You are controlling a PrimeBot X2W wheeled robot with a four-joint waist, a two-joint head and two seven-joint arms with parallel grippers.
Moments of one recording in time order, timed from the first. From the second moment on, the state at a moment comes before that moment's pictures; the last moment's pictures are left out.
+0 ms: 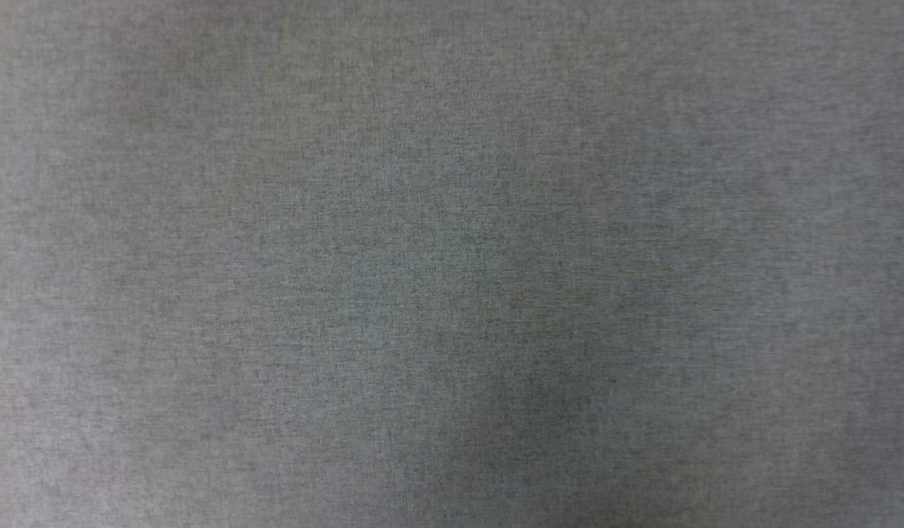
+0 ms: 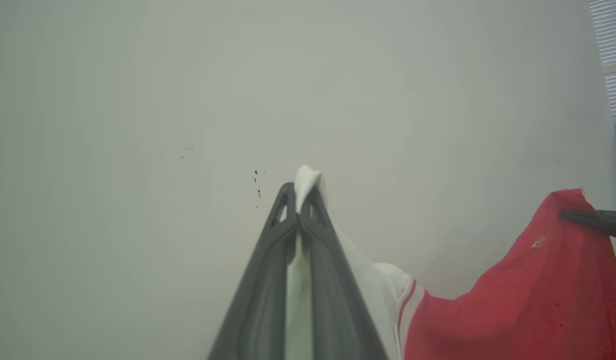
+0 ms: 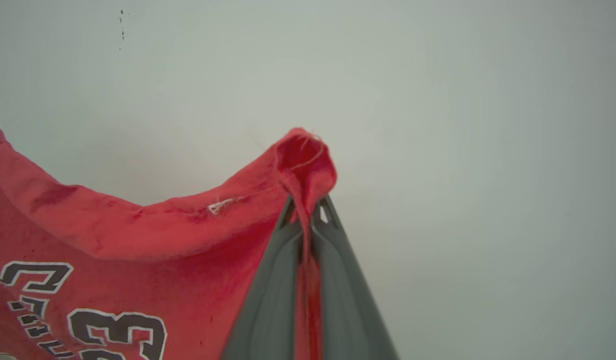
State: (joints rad) left arm -1.82 0.51 -0.35 0.36 -0.65 -0.13 0.01; right arm -1.76 -0.37 0.20 0.51 0.41 0.13 0.28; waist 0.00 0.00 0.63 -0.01
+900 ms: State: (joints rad) left arm -1.11 0.68 -0.48 0.30 -0.86 -0.11 -0.25; right arm -1.29 -0.49 0.57 0.55 0.74 0.13 0.07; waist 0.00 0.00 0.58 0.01
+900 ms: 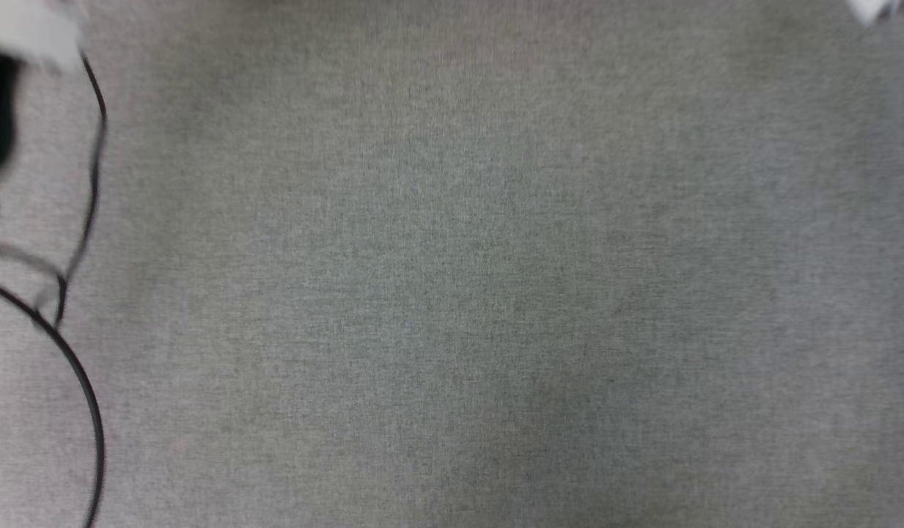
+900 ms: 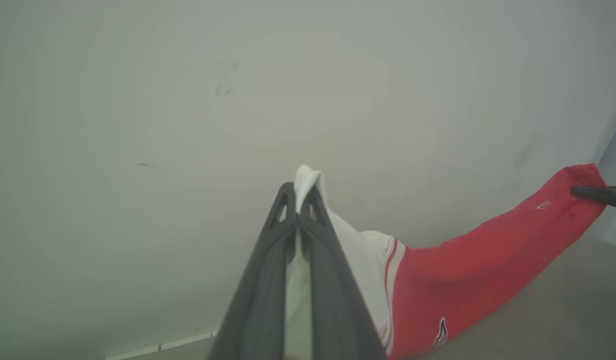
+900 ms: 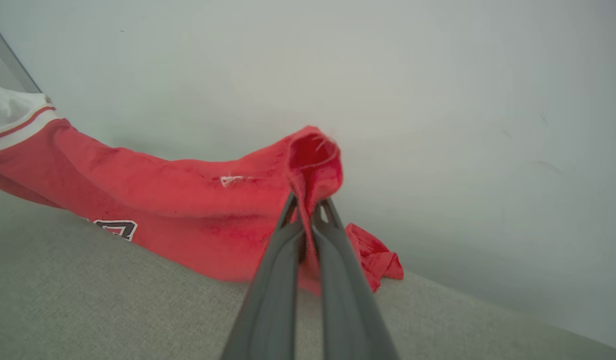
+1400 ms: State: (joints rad) left arm -0.35 0.66 -0.36 0.00 -0.94 0.03 -0.26; right arm -0.77 -0.59 0.66 0.36 0.82 0.13 0.07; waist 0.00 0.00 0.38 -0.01
